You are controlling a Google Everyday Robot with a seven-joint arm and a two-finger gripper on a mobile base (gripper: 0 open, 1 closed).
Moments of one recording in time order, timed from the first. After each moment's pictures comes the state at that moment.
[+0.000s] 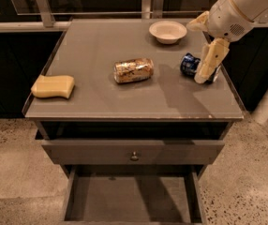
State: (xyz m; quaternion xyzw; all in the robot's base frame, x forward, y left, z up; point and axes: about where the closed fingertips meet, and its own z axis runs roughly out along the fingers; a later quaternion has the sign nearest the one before) arm 0.595 -0.173 0.944 -0.67 0.69 0.08 0.27
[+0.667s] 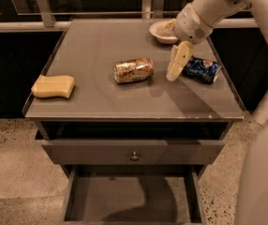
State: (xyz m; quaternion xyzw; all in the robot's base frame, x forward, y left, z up) arm 0.649 -0.106 0.907 -0.70 0.64 0.14 0.27
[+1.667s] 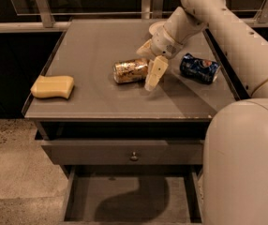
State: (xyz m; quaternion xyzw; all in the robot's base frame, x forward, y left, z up) arm 0.674 -0.046 0.836 -0.70 0.64 0.21 0.23
